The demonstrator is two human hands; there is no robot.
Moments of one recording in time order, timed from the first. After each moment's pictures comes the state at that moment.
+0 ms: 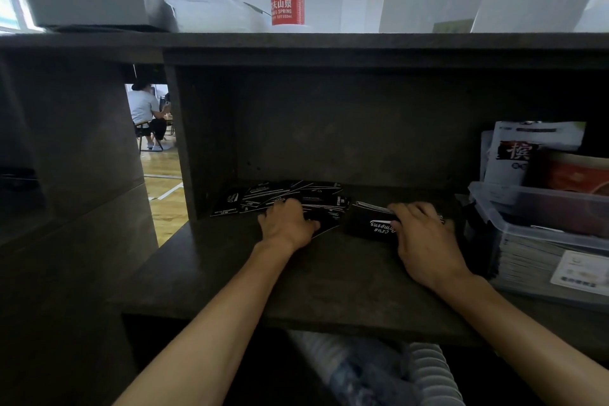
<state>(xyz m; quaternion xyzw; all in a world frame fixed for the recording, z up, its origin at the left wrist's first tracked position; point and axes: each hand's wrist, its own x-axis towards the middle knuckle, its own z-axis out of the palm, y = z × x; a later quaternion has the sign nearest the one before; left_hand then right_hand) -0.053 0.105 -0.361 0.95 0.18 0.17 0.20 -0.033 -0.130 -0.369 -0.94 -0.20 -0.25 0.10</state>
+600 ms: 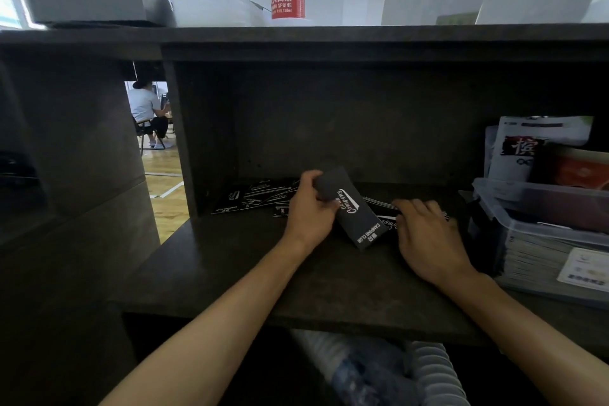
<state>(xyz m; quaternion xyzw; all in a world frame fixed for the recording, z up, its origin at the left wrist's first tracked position) -0.048 0.077 -0.362 0.76 0.01 0.28 0.59 -0.031 -0.128 -0.370 -0.94 -0.19 -0.24 0.12</state>
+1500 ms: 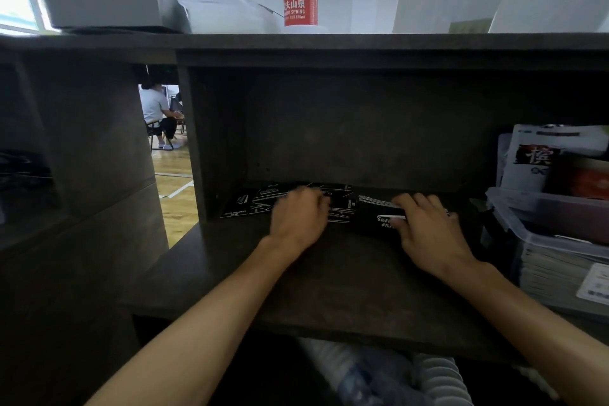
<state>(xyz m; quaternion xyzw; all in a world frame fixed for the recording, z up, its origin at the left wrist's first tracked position) -0.056 0.111 -0.351 0.94 0.04 0.30 0.16 -0.023 -0.113 -0.349 -0.94 -0.22 -0.22 0.11</state>
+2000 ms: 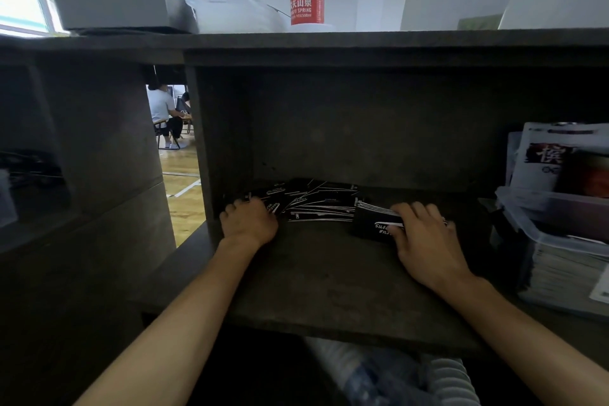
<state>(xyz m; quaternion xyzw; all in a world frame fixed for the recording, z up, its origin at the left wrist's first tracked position) -0.068 0.186 -0.365 0.94 0.29 0.16 0.09 -0.029 -0.101 -0.368 -0.94 -0.21 -0.25 0.12</state>
